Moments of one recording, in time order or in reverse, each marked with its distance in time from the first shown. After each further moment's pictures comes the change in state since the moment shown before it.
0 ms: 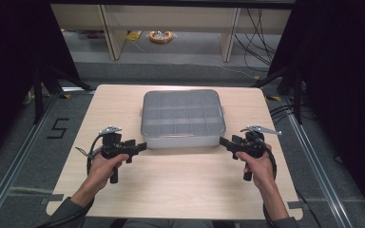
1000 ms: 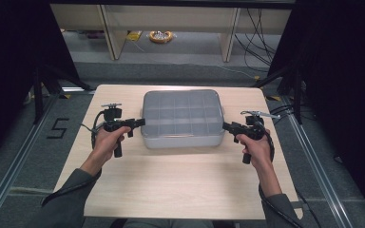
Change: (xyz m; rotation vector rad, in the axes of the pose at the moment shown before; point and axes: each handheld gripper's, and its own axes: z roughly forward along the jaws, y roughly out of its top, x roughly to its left) left arm 0.024 0.064 0.023 -0.023 0.083 -0.081; right arm -0.022 0.037 0.025 -0.006 -0.038 0.039
